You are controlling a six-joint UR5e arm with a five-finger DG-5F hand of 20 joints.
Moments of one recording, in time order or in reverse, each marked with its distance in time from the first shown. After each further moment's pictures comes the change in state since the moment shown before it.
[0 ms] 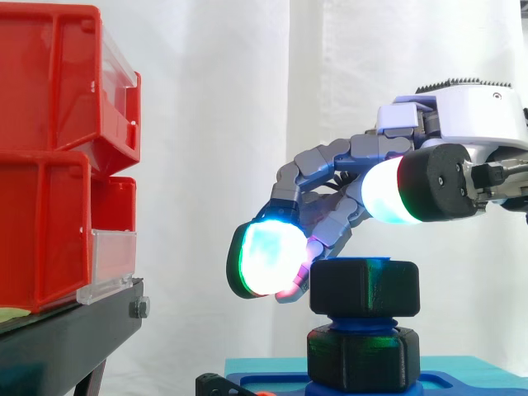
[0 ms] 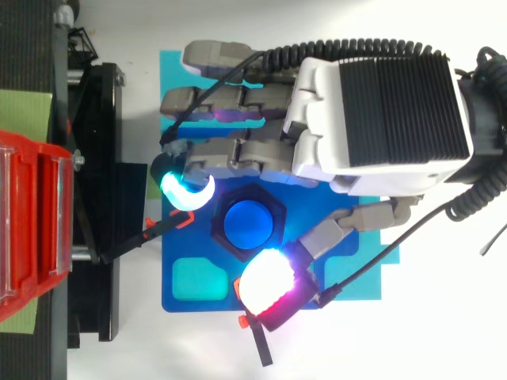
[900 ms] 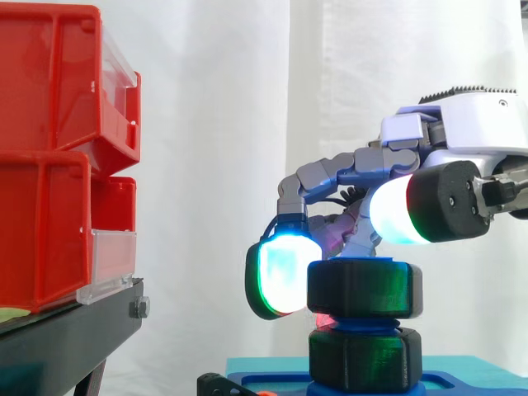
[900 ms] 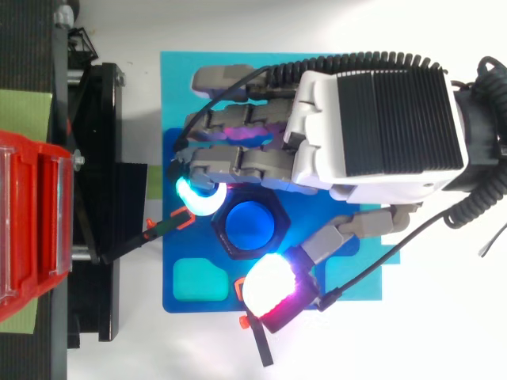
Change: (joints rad) arm 0.006 0.000 -0.001 -0.034 0.008 0.000
